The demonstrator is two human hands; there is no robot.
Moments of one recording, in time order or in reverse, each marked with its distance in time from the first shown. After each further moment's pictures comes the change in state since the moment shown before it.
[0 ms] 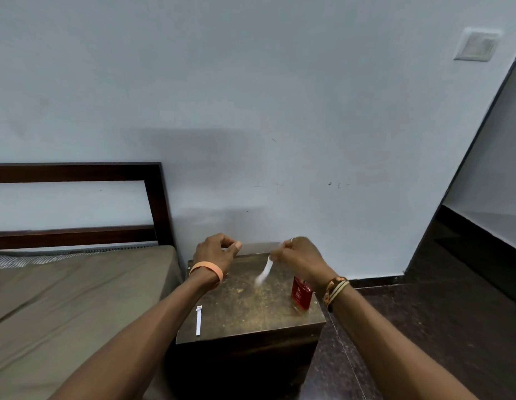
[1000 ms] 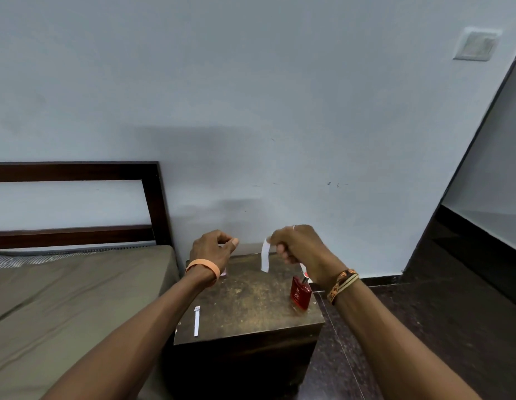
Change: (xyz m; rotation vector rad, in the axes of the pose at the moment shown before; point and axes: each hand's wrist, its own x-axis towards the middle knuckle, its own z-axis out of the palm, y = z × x) left_hand 0.010 -0.002 -0.003 0.044 0.038 0.035; right_hand -0.004 -0.021 -0.008 0.182 -0.051 -0.060
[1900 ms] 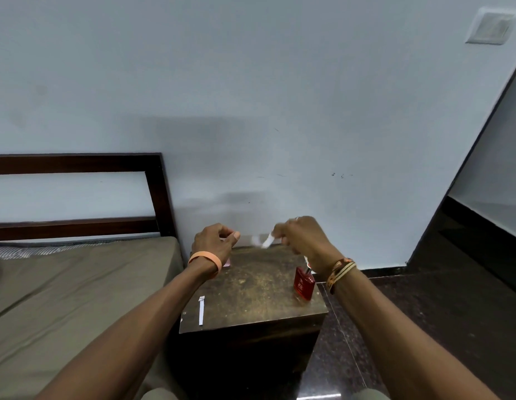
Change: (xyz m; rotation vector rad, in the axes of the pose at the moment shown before) left_hand 0.000 -0.005 0.003 0.007 -0.013 -0.008; right_hand 0.009 0.002 0.000 -0.026 0.059 0.054
